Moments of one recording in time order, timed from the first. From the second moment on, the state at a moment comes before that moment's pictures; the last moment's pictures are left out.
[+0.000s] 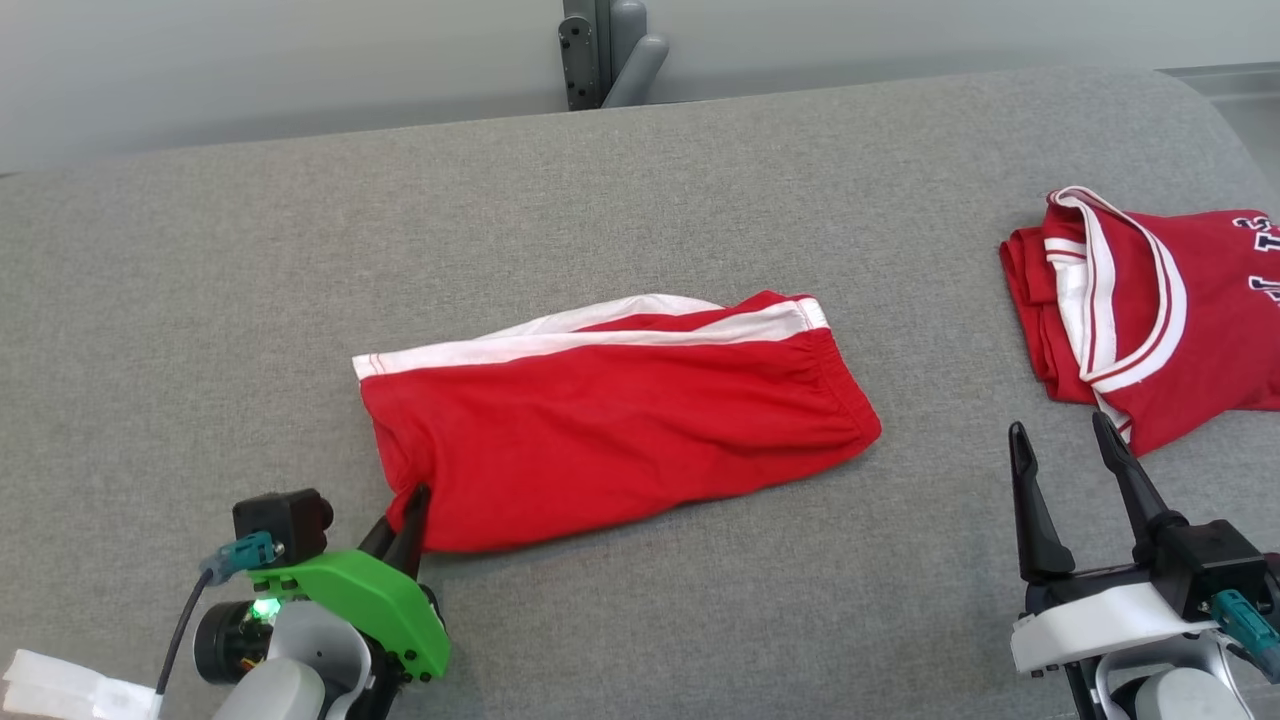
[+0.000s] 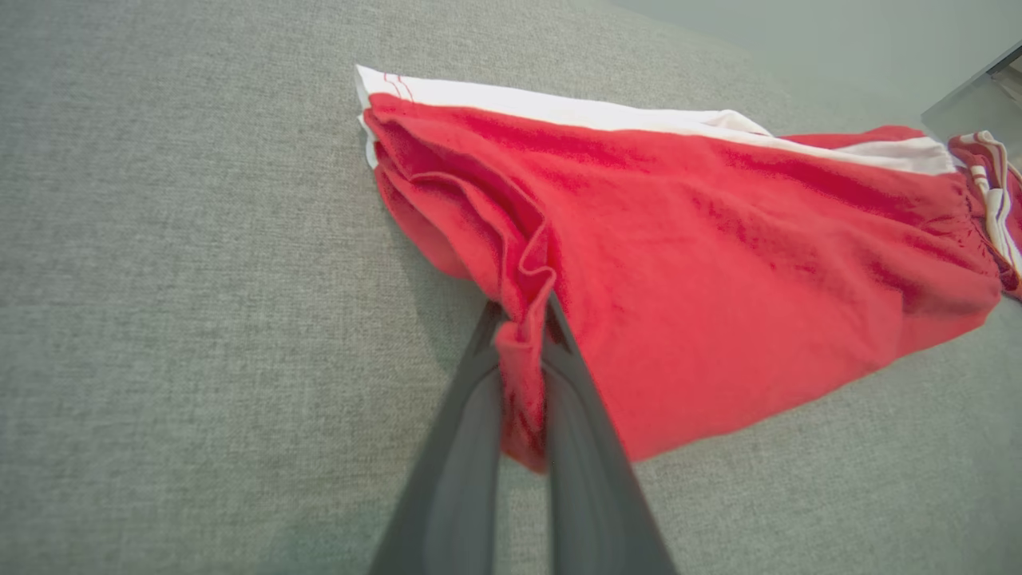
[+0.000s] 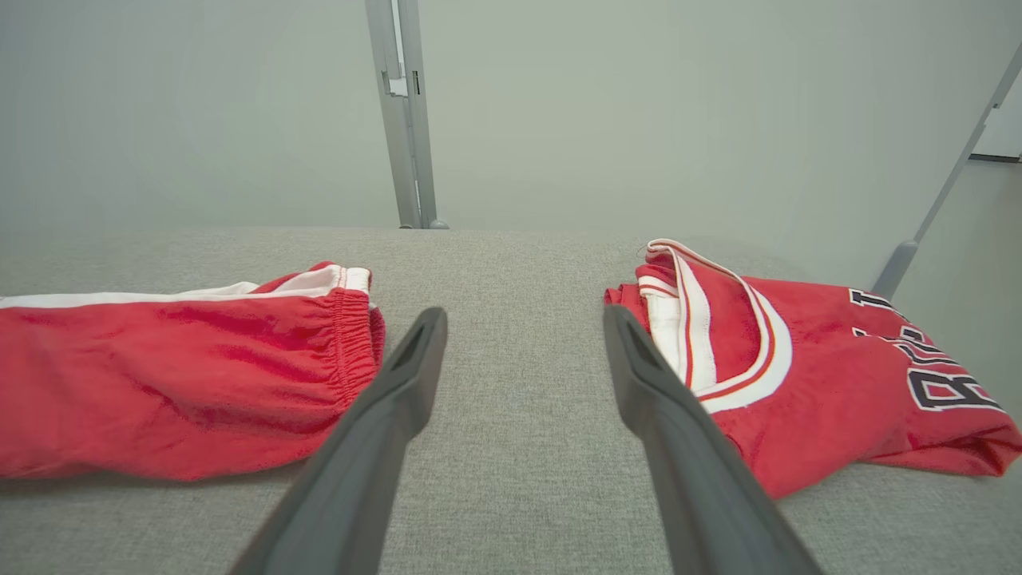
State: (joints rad) left arm -0.22 0.32 -0.49 0.27 -0.79 0.10 0.03; right arm 0.02 -0.07 -0.06 0.05 0.05 0.13 -0.26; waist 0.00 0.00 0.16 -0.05
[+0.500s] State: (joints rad) left arm -0.05 0.32 -0.42 0.24 -0.70 0.13 -0.25; right arm 0.03 -0.10 -0.05 0.01 0.05 0.13 -0.26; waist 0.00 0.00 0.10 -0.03
